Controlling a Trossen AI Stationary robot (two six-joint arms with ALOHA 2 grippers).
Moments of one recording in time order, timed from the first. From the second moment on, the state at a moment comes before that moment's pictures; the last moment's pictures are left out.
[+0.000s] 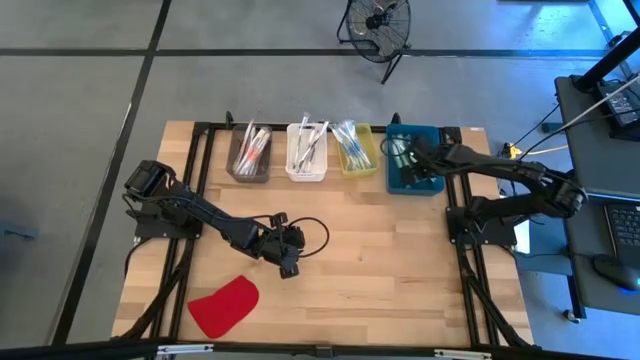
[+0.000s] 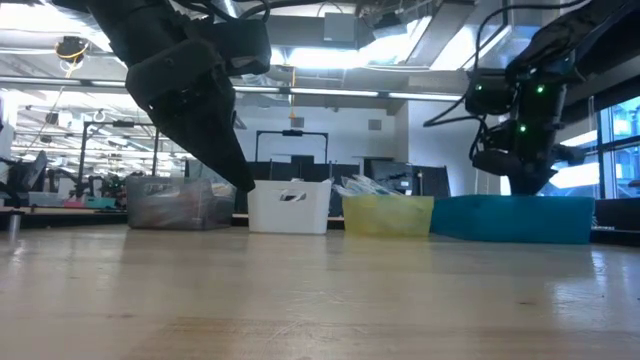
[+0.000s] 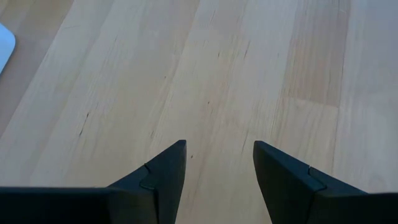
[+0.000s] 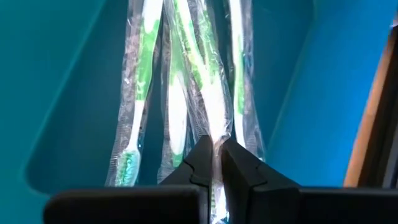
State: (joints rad) left arm -0.38 1.68 0.95 -0.31 -0.45 -0.54; right arm -0.62 1.20 0.62 -0.72 0.35 0.52
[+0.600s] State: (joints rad) left arm -0.39 1.64 0.95 -0.13 -0.42 -0.26; right arm -0.63 1.34 0.62 -0.66 0.32 0.49
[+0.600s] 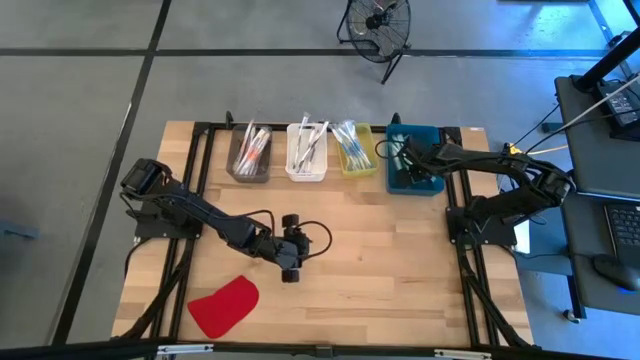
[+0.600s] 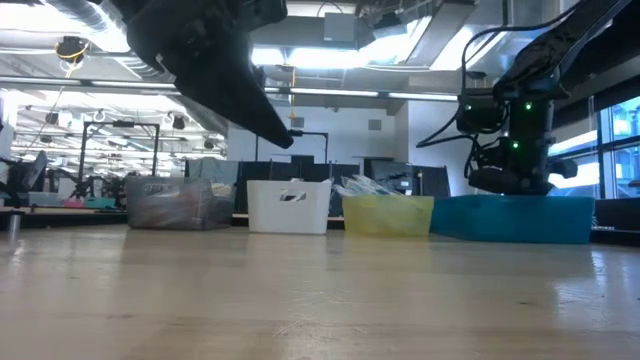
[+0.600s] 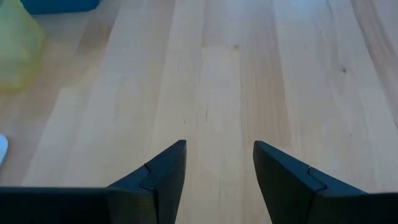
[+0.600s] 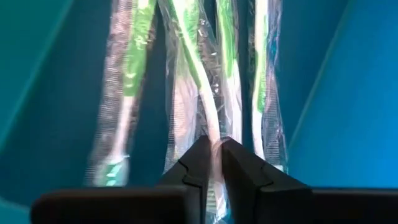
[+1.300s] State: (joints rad) left arm -0.27 1.61 0.95 -0.12 -0.32 -0.16; right arm -0.63 1.28 0.62 -0.68 0.27 0.37
